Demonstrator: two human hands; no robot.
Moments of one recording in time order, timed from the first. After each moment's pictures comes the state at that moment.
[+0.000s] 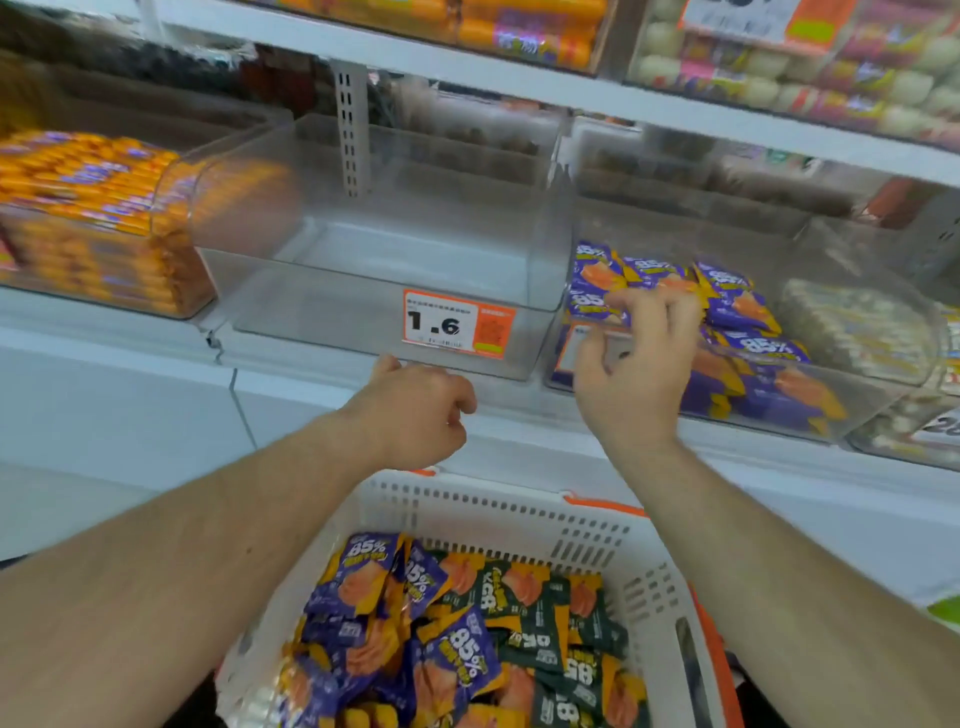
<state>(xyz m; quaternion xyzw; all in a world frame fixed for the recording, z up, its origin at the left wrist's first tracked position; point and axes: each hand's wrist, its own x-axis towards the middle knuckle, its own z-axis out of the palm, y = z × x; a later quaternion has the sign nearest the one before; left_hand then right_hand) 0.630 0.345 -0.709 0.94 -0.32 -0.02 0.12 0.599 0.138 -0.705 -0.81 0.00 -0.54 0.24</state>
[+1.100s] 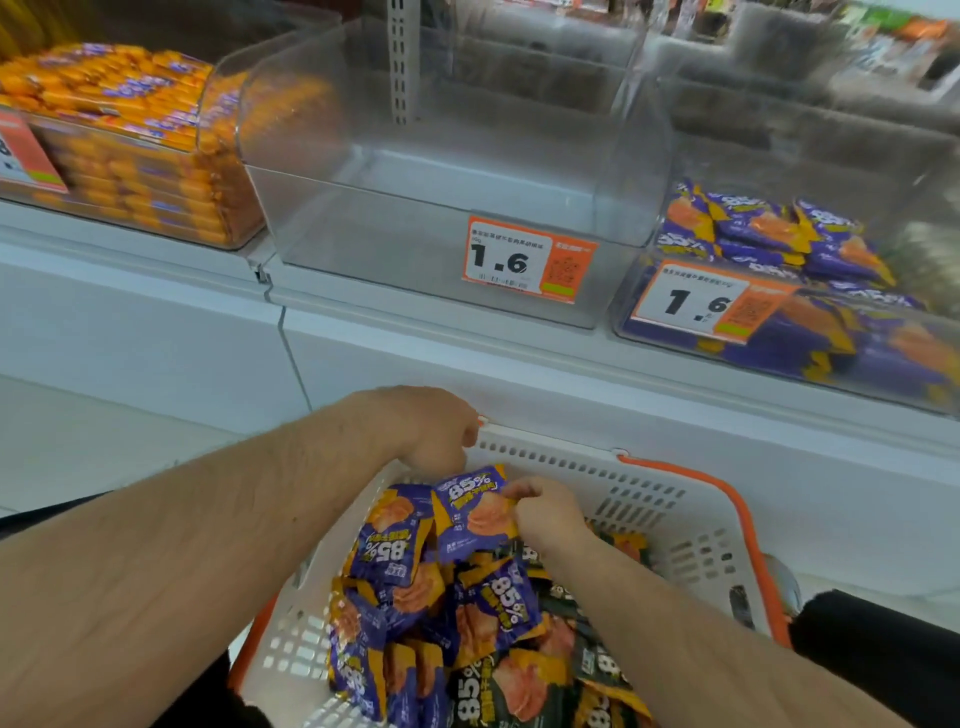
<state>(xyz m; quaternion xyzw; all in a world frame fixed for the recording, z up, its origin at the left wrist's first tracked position) 0.627 0.370 -0.752 0.90 -0.30 -0.31 -0.04 0.553 0.221 -0.874 -0.77 0.31 0.16 0.54</state>
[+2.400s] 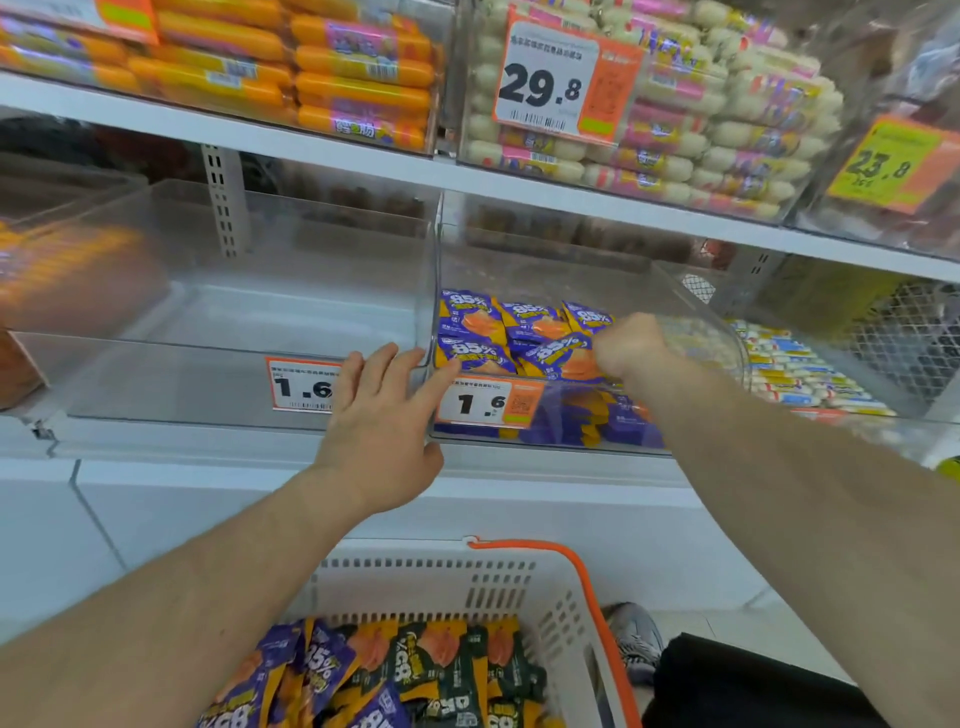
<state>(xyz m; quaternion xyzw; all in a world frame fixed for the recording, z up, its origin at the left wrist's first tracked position) 0.631 0.265 -0.707 0.91 -0.33 0.22 0.13 0.621 -0.002 -0.621 -0.86 0.36 -0.15 0.33</state>
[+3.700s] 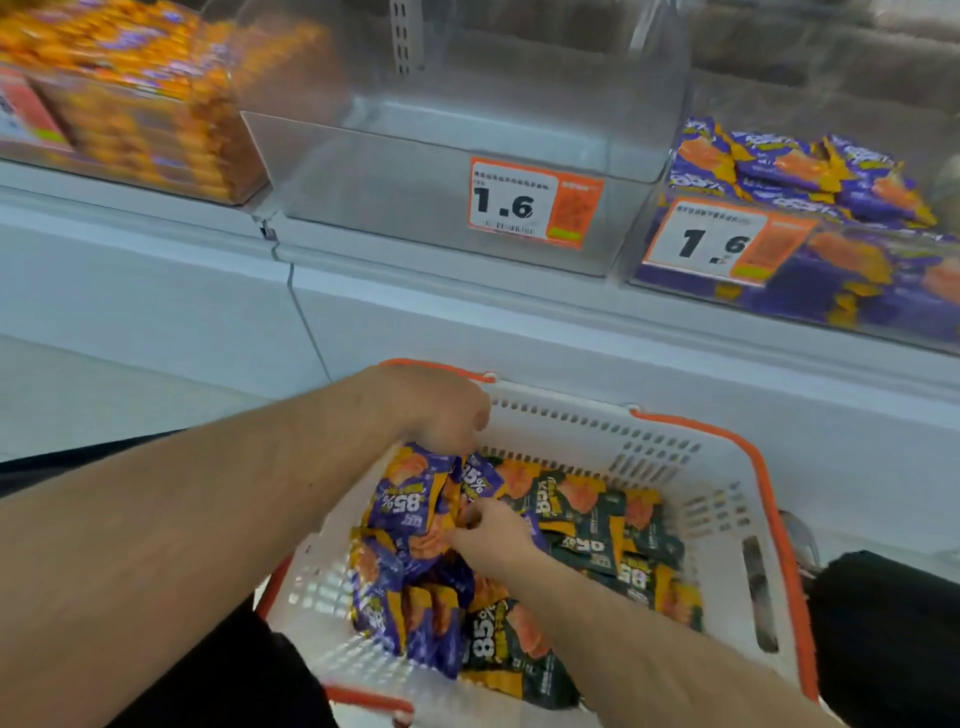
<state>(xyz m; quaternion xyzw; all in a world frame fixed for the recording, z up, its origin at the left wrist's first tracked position) 0.615 0.366 -0.776 0.88 -0.34 -0.32 -0.10 0.512 0.270 -0.932 -0.82 0.18 0.33 0.42</state>
